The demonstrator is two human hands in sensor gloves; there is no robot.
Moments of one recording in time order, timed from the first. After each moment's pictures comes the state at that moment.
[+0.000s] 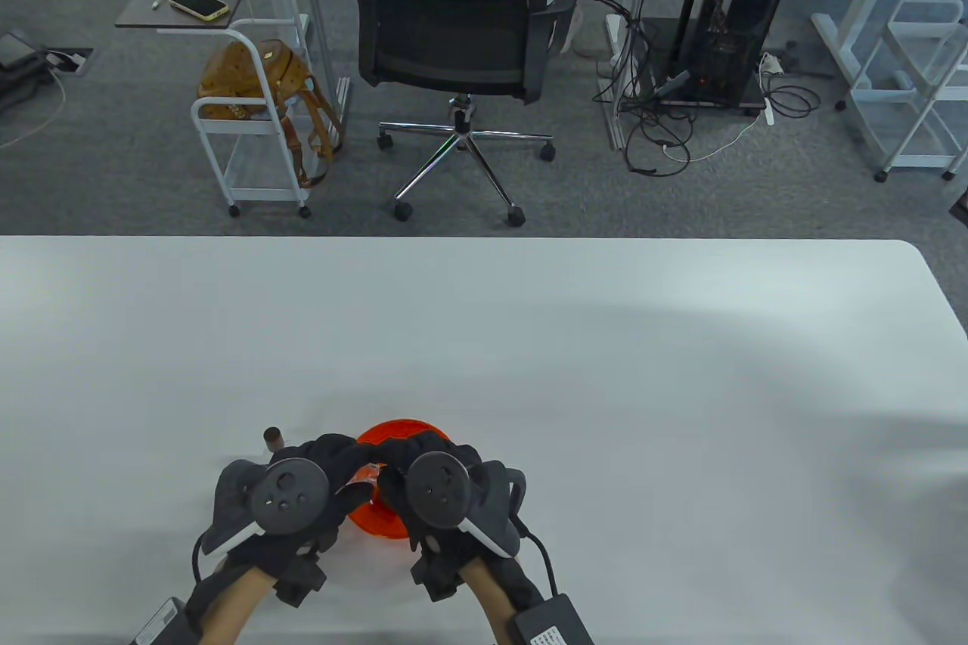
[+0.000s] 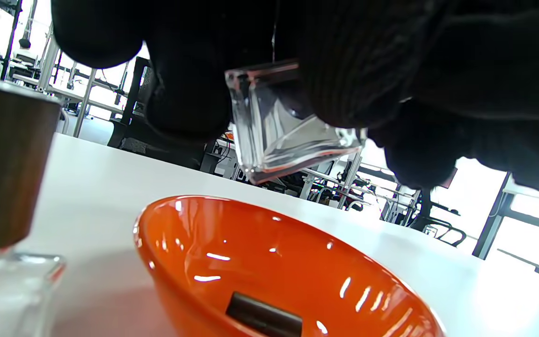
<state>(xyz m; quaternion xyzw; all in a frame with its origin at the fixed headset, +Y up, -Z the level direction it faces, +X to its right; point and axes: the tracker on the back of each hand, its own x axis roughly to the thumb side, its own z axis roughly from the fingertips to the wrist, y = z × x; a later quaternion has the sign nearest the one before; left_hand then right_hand) -0.228 -0.685 -0.272 0.04 -0.19 0.18 0.96 -0.042 -0.694 -0.279 0.14 -0.09 0.95 0.26</state>
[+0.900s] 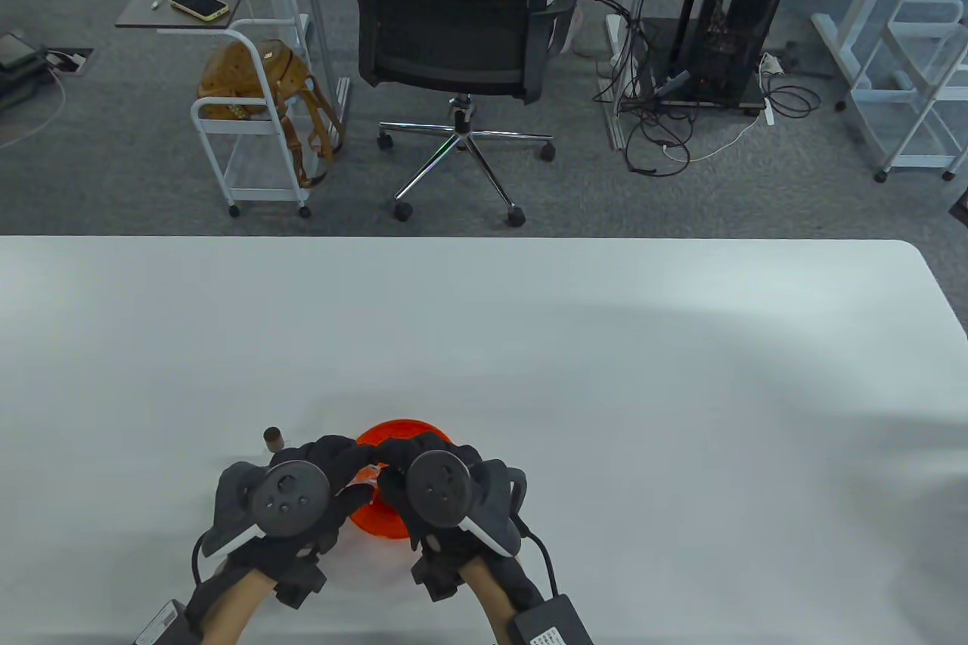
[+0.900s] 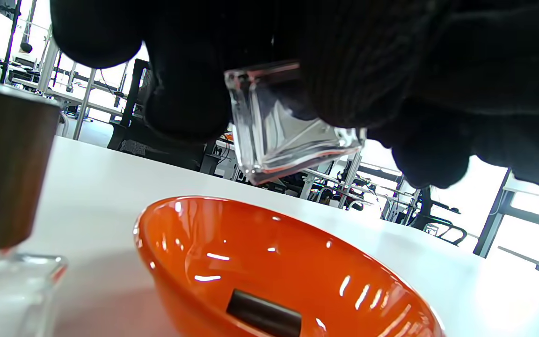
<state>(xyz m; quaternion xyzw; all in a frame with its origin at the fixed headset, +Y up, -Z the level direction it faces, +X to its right) -0.227 -0.686 -0.271 0.04 -0.19 0.17 0.97 -0.041 -0.693 -0.280 0.14 -0.08 0.95 0.27</state>
